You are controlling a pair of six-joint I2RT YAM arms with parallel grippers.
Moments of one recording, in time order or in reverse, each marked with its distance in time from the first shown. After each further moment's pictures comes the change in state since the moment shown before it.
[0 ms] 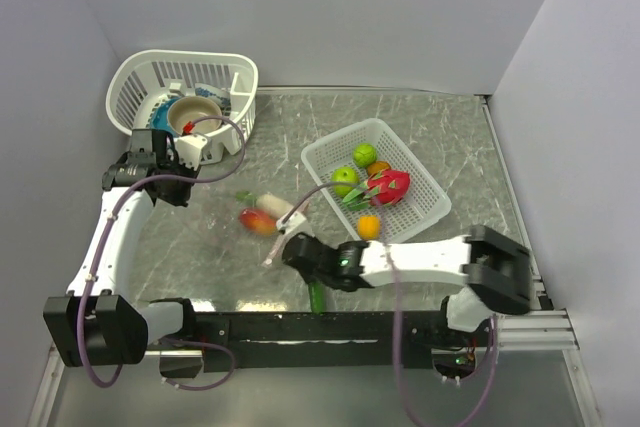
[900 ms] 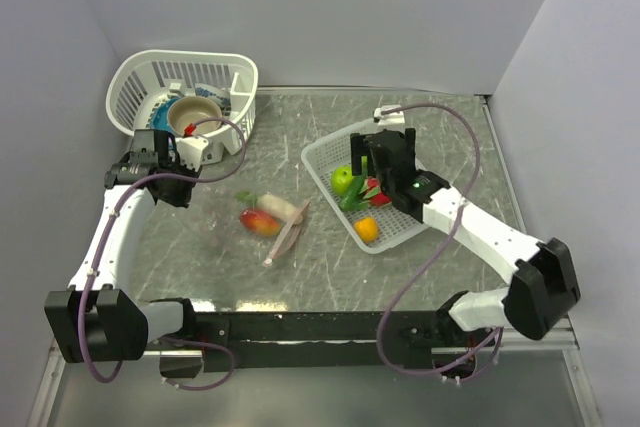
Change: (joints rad) left arm 0.000 0.019 -0.010 0.003 -0.003 0.001; right arm -0.664 -0.235 0.087 0.109 0.109 -0.244
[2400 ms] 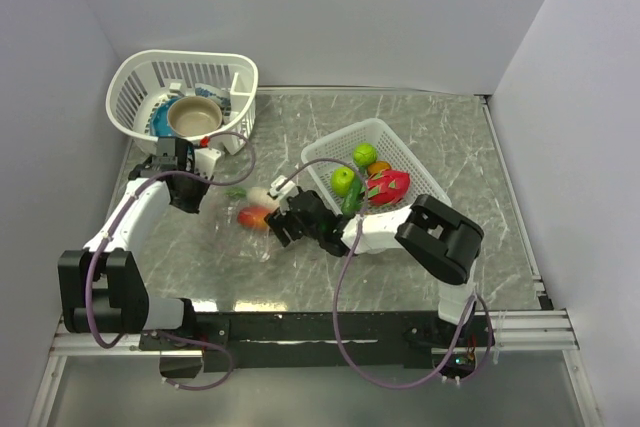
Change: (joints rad) left arm -0.045 0.139 -0.111 0.147 -0.073 -0.023; right arm 0.371 0.554 -0.086 0.579 -0.369 -0.140
